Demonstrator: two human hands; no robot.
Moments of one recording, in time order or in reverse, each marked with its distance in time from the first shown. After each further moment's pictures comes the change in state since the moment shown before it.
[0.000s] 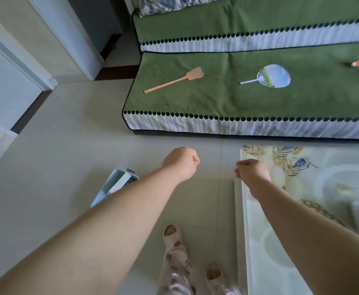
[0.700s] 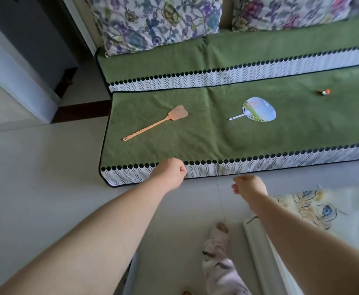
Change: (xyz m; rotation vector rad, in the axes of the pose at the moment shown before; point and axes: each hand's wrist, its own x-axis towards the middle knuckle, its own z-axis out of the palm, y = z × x) left_hand 0.284 -0.086 -0.136 0.013 -0.075 0.126; right_hand 0.162 -0.181 0.106 0.086 0.171 0.141
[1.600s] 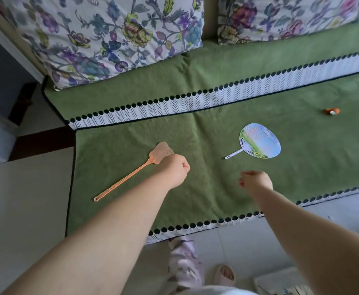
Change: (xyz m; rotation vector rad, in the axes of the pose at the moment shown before) left_hand 0.368 0.108 -0.101 -0.038 -0.114 0.057; right_hand 0.316 -0.208 -0.013 0.157 0.135 0.205
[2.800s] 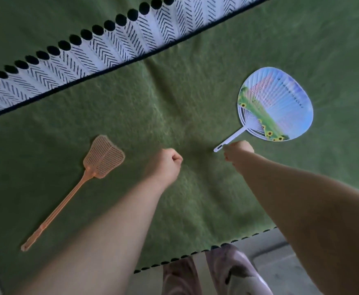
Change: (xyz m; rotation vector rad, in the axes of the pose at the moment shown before) left_hand 0.347 0.017 0.186 -0.009 -0.242 -0.198; right_hand 0.388 0.008 0.120 -0.207 -0.147 0.379
